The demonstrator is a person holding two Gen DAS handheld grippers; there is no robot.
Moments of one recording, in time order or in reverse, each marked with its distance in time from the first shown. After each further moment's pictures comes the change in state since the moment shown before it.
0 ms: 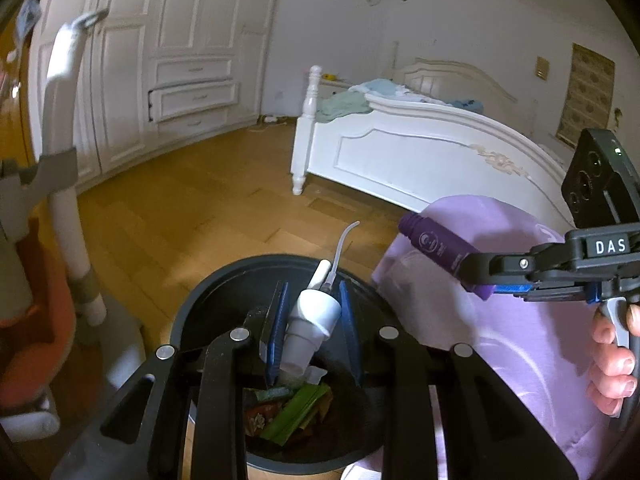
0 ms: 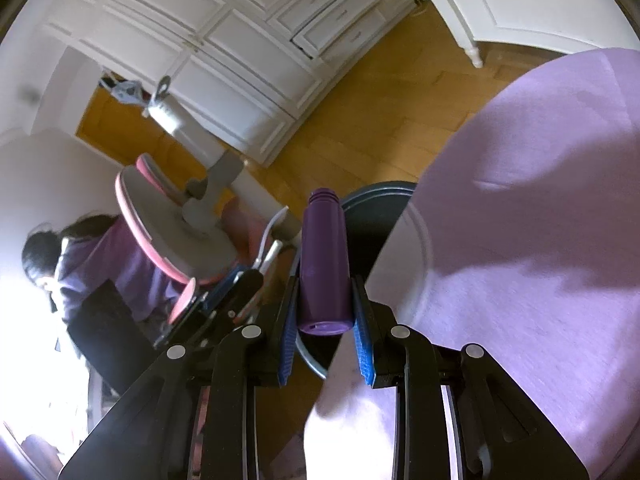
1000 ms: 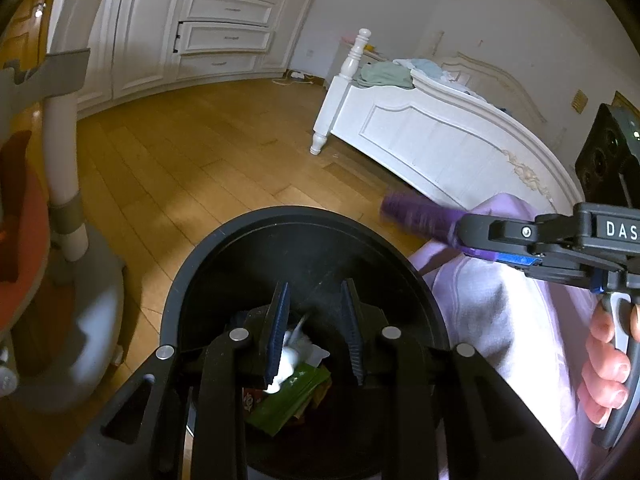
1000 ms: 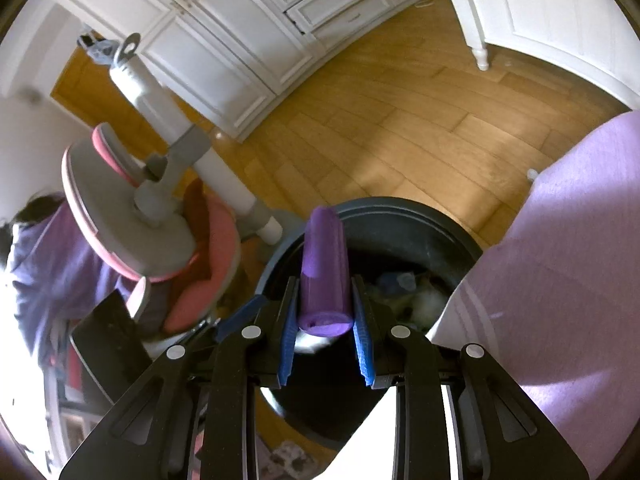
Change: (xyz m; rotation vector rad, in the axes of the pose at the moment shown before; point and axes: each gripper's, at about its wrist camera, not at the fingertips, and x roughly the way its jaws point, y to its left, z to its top) left arm 0.052 0.048 -0.016 -0.196 0.136 -0.013; right arm 0.090 0.023 0.044 -0.093 0.070 -0.130
